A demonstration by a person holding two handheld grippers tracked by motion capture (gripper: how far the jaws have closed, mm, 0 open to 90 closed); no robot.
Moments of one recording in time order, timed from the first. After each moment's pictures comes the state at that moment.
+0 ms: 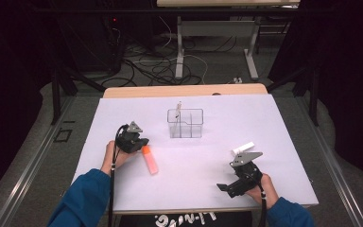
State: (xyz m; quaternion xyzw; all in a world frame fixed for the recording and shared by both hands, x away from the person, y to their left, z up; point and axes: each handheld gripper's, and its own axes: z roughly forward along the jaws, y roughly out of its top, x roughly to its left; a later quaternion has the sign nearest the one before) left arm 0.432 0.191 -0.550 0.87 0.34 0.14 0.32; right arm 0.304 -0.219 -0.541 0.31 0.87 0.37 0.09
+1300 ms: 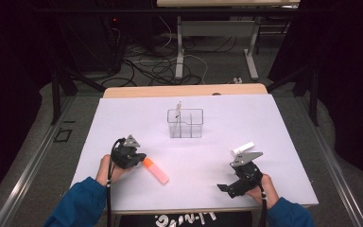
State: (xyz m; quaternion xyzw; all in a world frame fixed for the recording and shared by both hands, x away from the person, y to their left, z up) left arm 0.373 0.193 -0.543 0.89 0.34 0.10 0.30; right arm 0.303 -0.221 -0.540 0.31 0.87 0.37 0.08
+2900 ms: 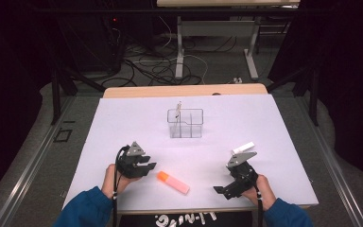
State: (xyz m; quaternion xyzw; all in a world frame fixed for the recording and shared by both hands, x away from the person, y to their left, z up) left arm 0.343 0.176 -0.533 0.86 0.35 0.13 0.34; right arm 0.302 -0.207 -0.540 0.31 0.88 0.35 0.06
